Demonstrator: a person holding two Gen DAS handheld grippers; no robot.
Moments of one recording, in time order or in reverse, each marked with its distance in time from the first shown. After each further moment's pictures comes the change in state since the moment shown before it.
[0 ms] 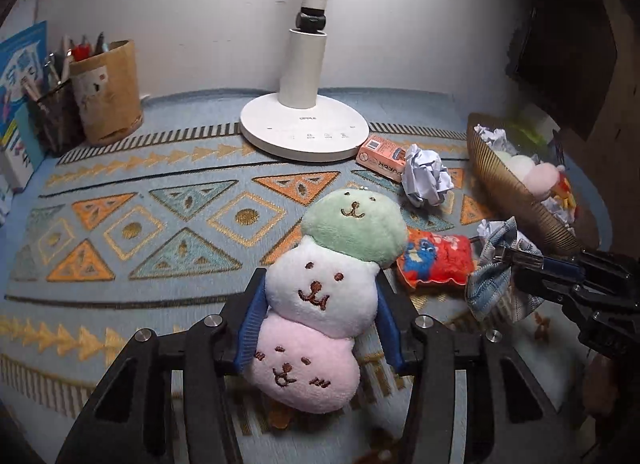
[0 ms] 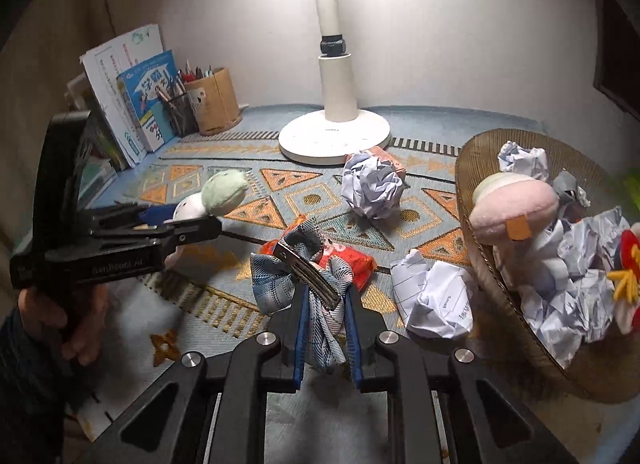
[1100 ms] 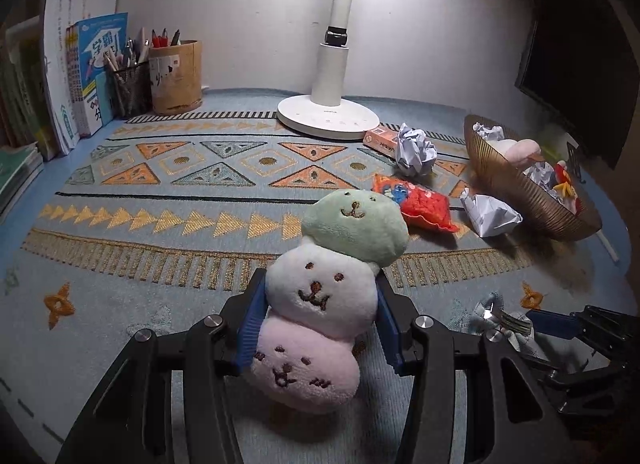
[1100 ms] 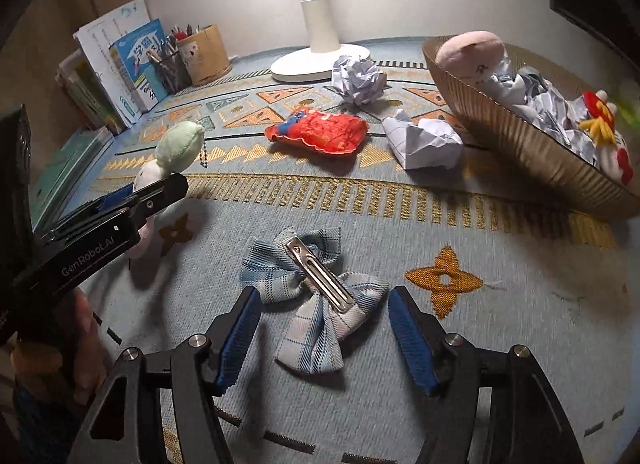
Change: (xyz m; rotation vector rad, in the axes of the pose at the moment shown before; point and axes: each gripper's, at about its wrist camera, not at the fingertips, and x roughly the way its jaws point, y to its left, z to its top) left arm -0.027 -0.045 -0.070 -0.080 -0.108 0.193; right arm -0.014 0.015 -0.081 0.041 0.136 -0.051
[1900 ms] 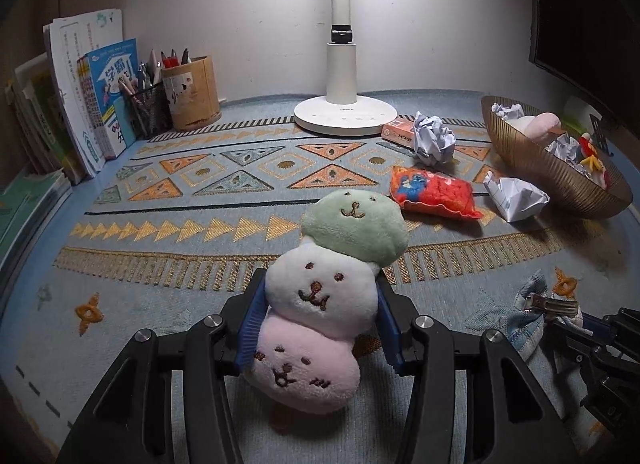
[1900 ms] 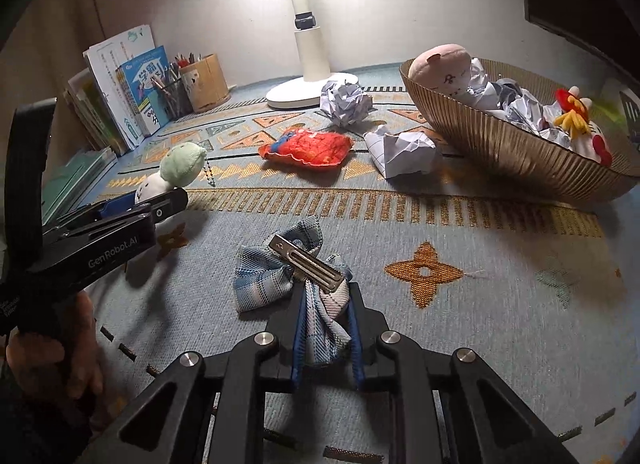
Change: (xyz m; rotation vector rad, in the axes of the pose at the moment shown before) left arm 0.001 -0.019 -0.005 0.084 -0.013 0.160; right arm -0.016 -0.013 -0.024 0.033 -0.140 0.007
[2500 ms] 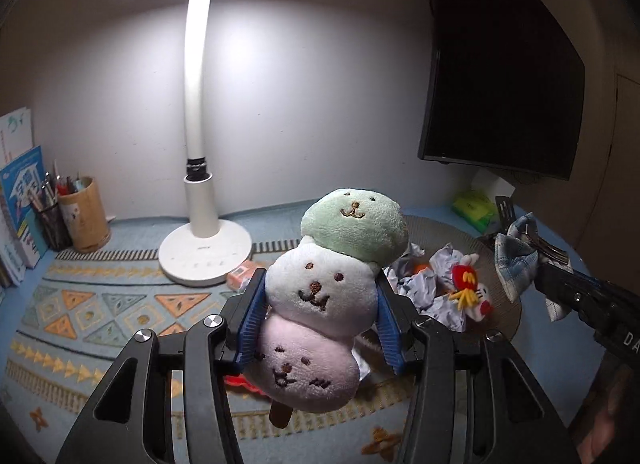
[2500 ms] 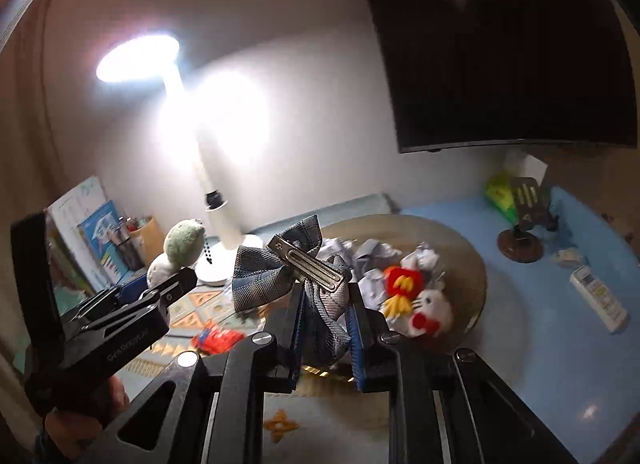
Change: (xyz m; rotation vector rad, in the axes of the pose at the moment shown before) left arm -0.041 -0.129 0.124 0.066 -0.226 -0.294; right arm -0.132 -0.107 0.104 0.196 -0.336 -0.175
